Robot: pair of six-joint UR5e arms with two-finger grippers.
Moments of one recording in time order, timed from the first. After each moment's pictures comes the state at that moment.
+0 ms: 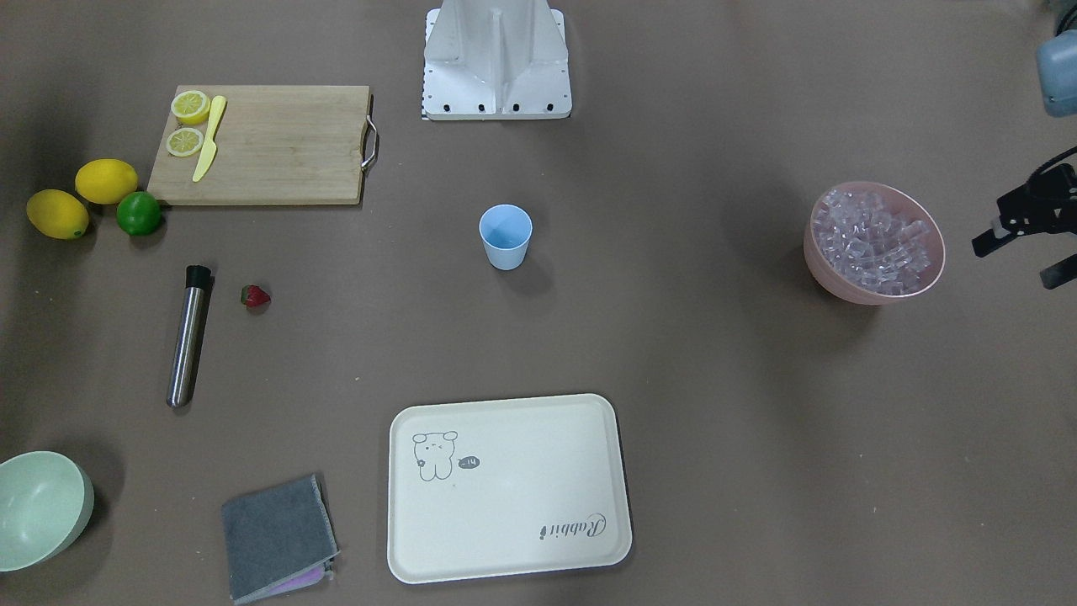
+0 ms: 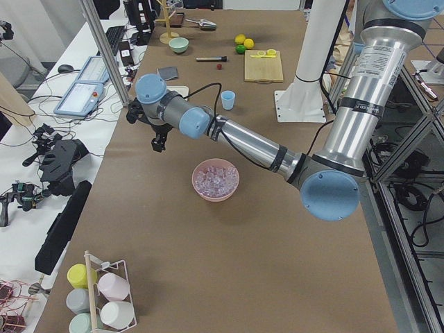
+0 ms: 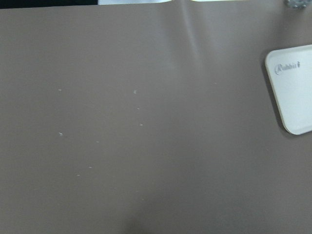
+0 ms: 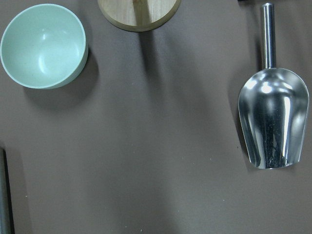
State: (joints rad) left arm -1.36 -1.86 -1.76 -1.65 -2.60 -0.26; right arm 1.46 -1.66 1.79 -1.37 2.34 0.50
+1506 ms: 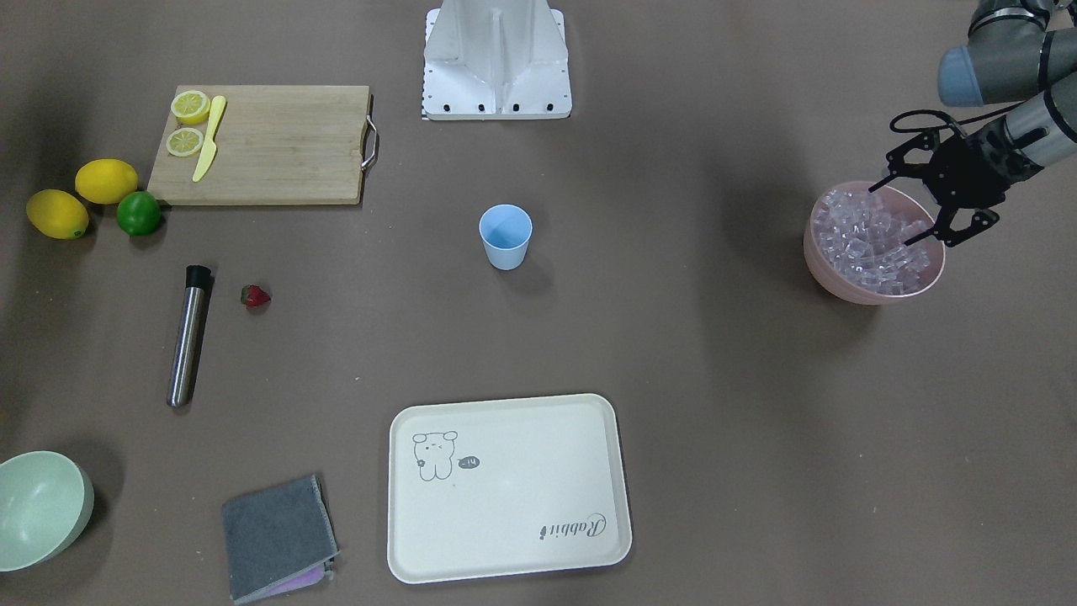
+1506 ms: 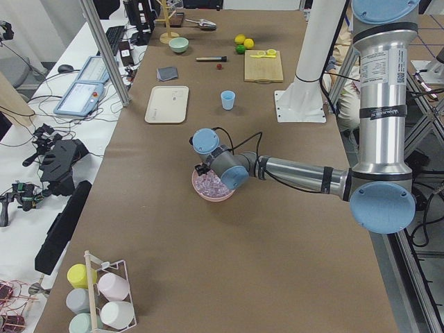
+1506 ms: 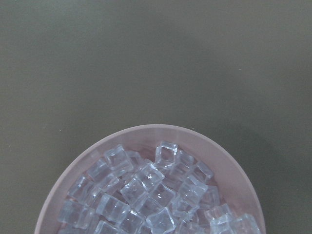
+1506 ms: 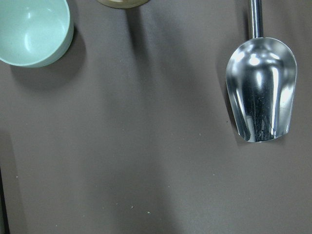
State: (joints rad) left arm -1.12 -1.50 -1.73 -2.24 -2.57 0.24; right arm 1.46 -1.71 1.81 -1.37 2.35 0.51
